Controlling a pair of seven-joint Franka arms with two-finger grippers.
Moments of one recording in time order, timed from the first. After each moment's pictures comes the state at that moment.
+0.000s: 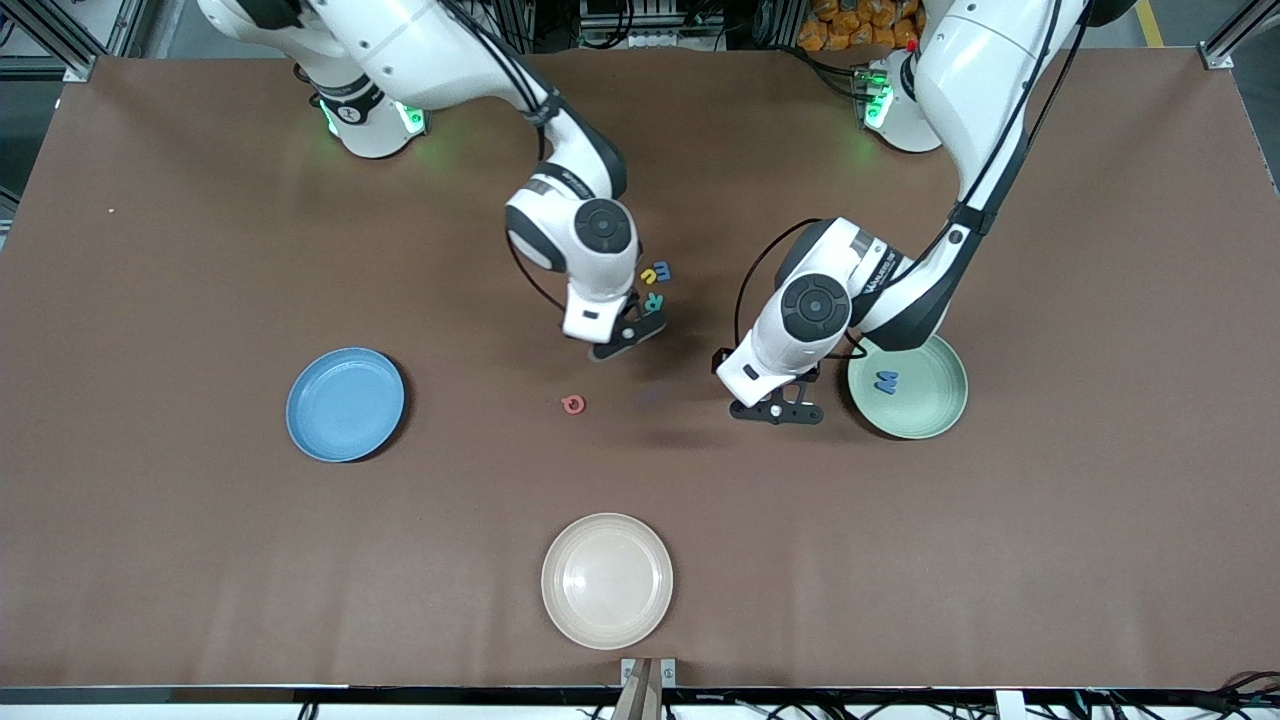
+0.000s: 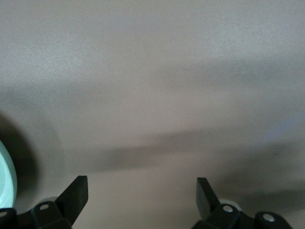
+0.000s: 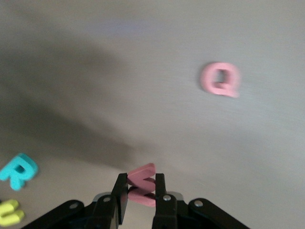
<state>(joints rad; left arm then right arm) -0.30 0.60 -0.30 -1.68 0.11 2.18 -0.54 0.58 0.58 0.19 -1.75 -0.18 2.17 0.37</state>
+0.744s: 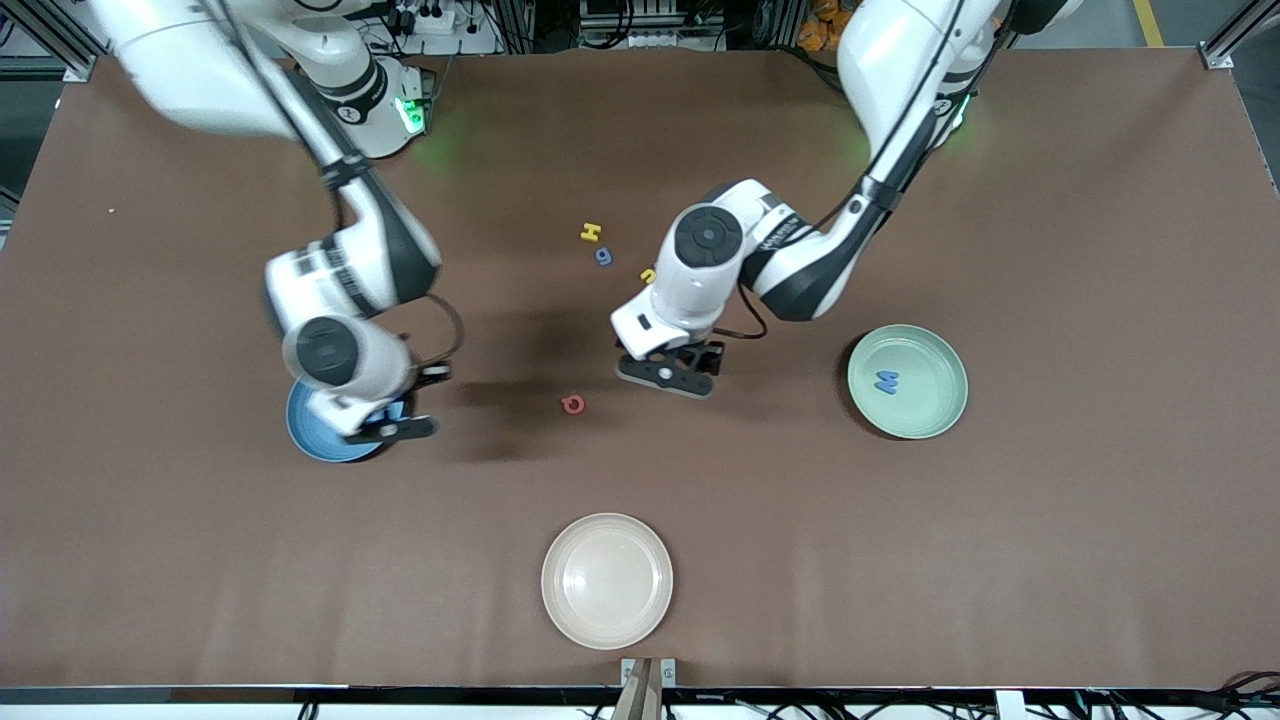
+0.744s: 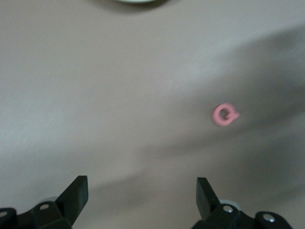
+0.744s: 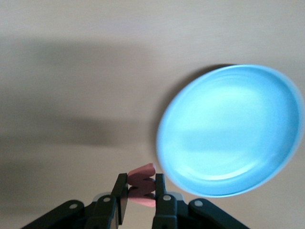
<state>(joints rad) -0.55 0.67 -0.25 -1.55 0.18 2.41 -0.54 0.00 0.49 0.27 -1.75 -0.18 1.97 0.25</state>
